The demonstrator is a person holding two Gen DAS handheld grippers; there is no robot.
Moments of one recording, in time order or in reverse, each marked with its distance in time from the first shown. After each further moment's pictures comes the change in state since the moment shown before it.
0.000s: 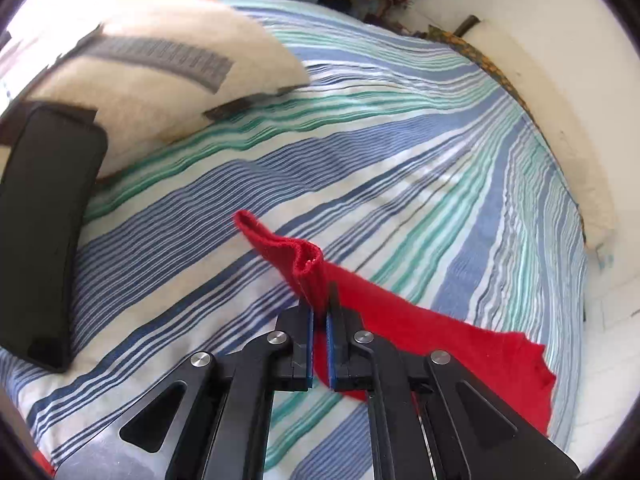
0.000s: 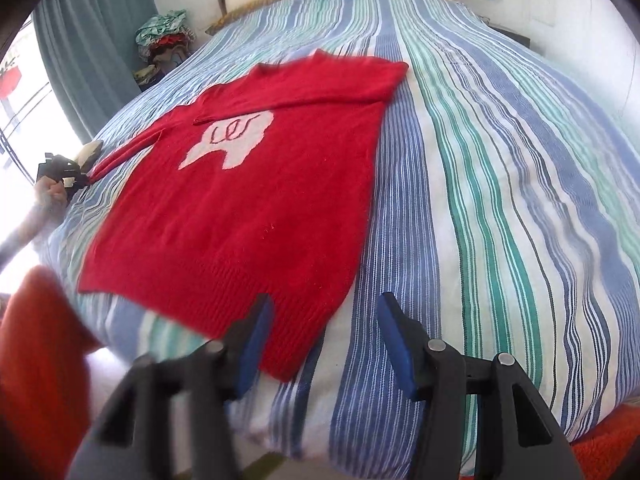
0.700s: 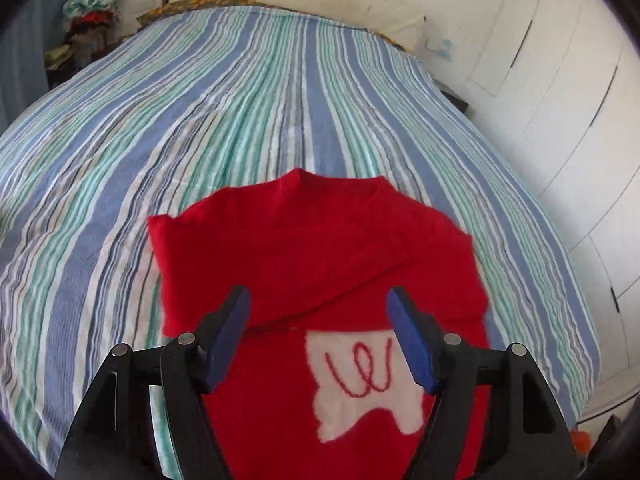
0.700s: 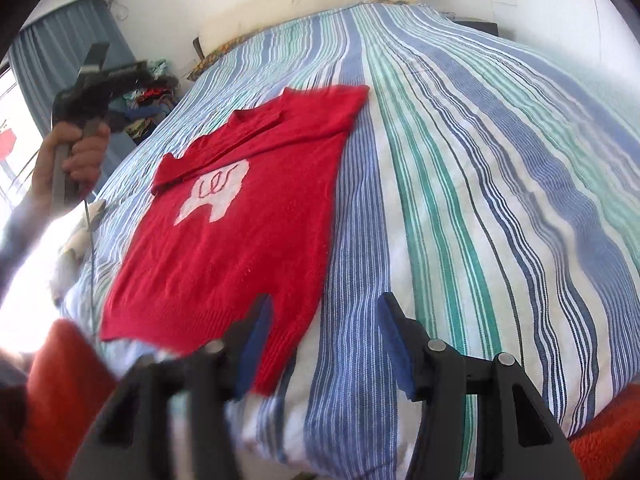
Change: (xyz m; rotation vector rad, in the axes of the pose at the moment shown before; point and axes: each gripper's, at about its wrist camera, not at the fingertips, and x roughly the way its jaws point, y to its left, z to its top) left arm -0.043 -0.248 -0.169 0.718 0.136 -0.299; right arm -0.023 -0.042 0.004 0.180 -0.097 0.058
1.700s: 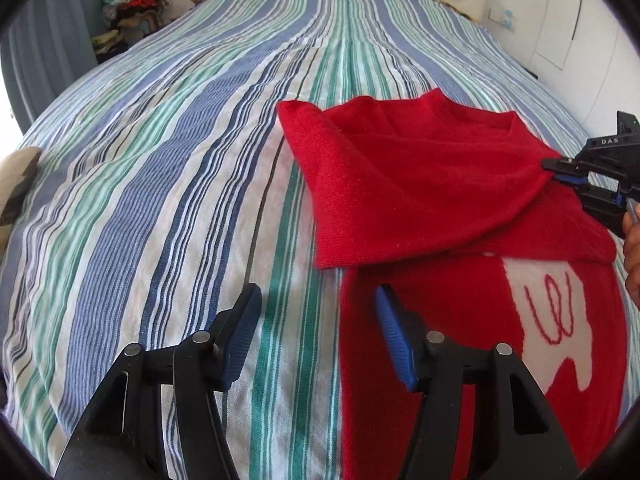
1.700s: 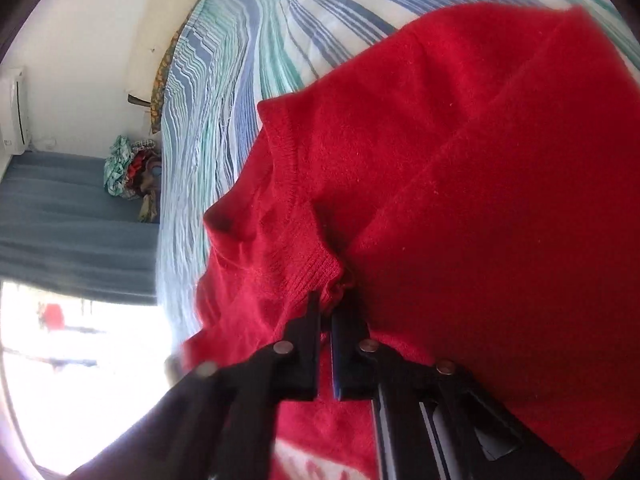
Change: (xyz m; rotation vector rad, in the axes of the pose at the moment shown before) left arm 0.058 0.069 -0.060 0.016 0.053 0.206; right arm 0.297 0.057 0.235 0.528 0.243 0.268
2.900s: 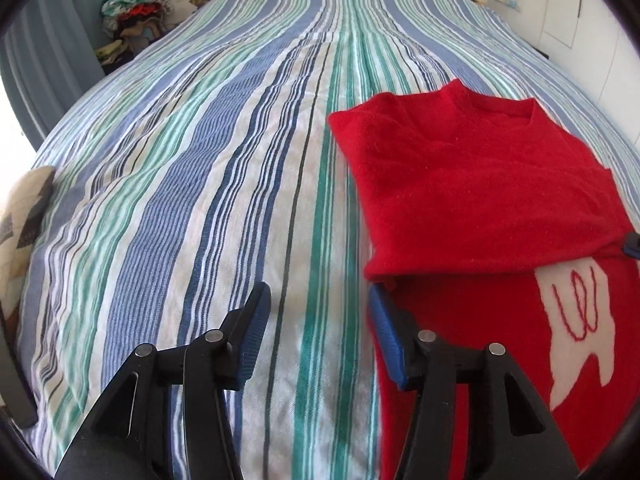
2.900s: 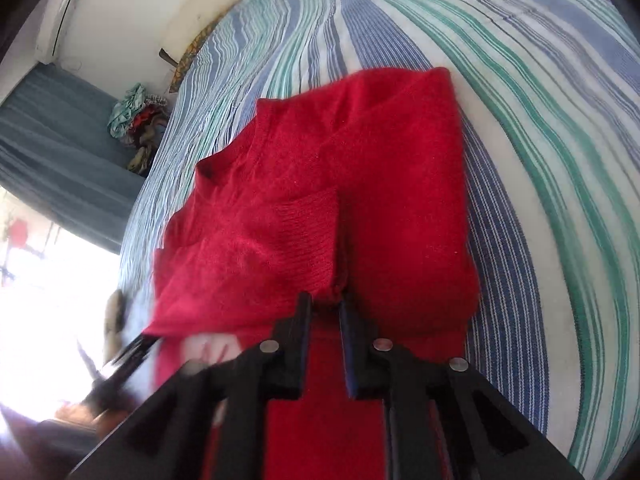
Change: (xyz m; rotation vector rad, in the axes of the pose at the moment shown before) left arm -0.001 0.016 0.005 0.072 0.049 0.078; right arm -0.080 -0.051 -0.041 -0.288 -0.031 -0.093
